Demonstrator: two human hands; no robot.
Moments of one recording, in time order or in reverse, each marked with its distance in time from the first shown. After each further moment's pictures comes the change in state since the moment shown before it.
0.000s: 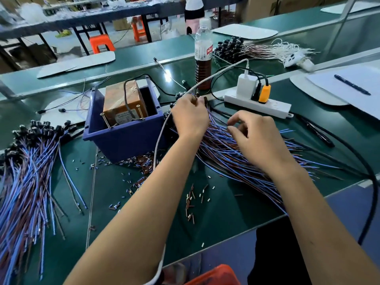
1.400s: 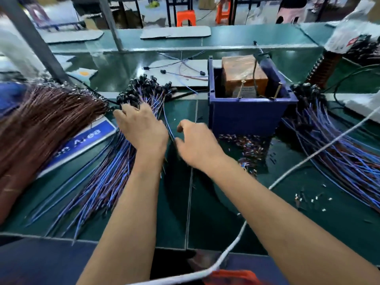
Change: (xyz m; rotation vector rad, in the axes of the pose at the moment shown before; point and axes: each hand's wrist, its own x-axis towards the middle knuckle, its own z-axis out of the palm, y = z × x) left_hand -0.001 -0.185 -0.278 0.937 0.521 -0.273; right_hand -0.030 -0.232 0.226 -0.051 -0.577 -0.305
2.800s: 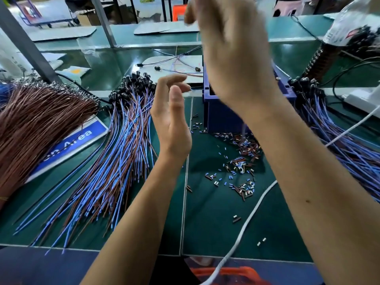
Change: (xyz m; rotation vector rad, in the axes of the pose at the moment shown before) left_hand -0.046 0.052 -0.017 -1.477 0.086 0.343; right_hand 0.008 -0.026 -0.124 0.159 0.783 -0.478
